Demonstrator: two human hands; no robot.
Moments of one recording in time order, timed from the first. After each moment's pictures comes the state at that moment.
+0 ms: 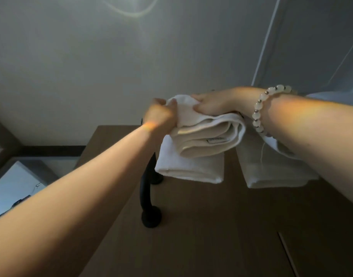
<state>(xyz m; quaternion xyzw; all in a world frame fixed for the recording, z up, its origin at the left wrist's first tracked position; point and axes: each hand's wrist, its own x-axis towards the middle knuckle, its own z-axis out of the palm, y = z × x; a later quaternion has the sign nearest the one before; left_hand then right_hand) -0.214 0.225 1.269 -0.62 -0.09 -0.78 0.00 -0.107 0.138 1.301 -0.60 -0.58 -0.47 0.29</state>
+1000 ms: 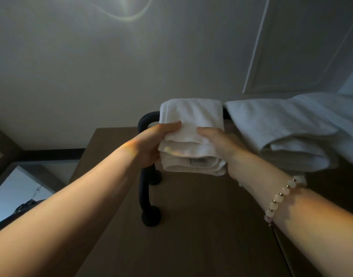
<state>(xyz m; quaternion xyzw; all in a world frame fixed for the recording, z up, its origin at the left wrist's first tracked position) -0.232 0.239 1.243 -0.78 -0.03 -0.55 -0.30 -0.082 0.180 1.211 -0.31 -0.58 -0.04 0.75</state>
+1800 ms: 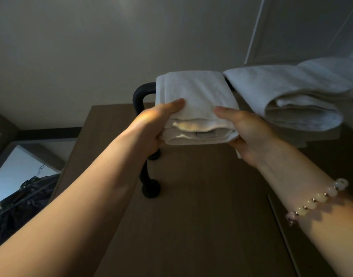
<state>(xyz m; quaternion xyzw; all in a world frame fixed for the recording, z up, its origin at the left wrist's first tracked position) -0.211 0.232 1.209 -0.70 -0.02 -0.63 -0.34 -0.056 0.174 1.179 -0.21 -0.63 0.05 0.75</state>
